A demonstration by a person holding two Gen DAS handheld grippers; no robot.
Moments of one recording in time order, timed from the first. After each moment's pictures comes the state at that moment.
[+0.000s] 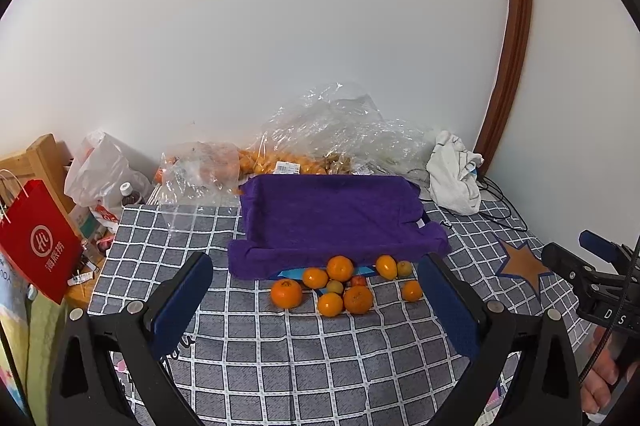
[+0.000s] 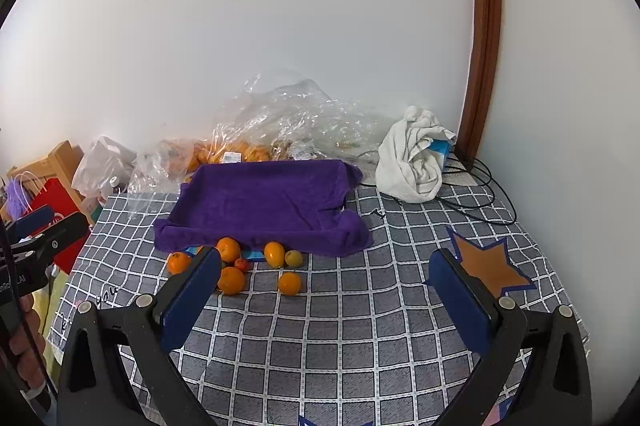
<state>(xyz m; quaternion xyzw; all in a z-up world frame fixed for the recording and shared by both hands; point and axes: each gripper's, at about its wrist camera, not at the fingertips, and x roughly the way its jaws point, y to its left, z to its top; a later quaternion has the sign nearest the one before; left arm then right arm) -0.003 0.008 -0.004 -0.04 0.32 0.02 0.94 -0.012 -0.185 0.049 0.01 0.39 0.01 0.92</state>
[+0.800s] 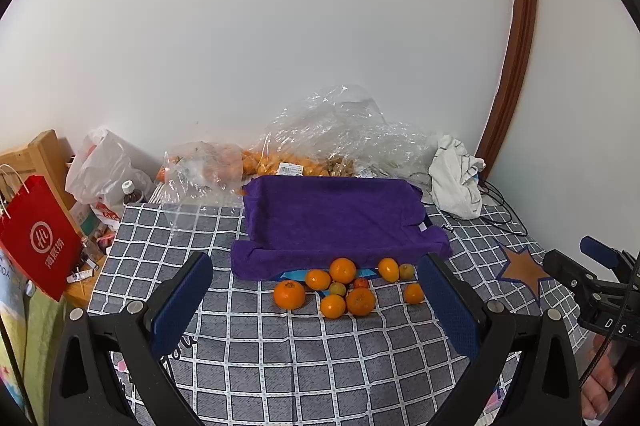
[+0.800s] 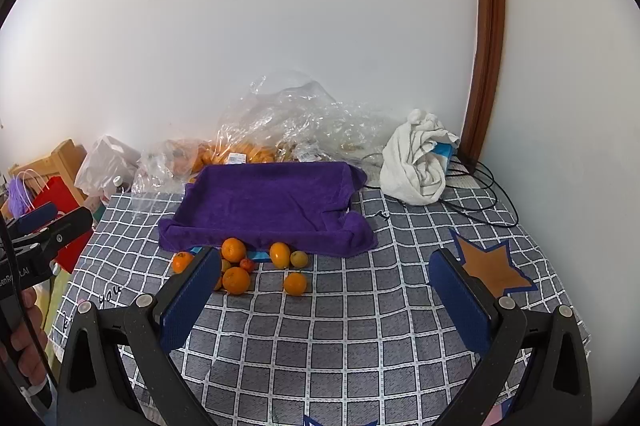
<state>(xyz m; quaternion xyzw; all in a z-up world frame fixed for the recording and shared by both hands) -0.004 0.013 -0.002 -0.04 0.32 0.02 0.95 -0.018 -0.181 0.046 0.00 0.39 0.01 0.92</state>
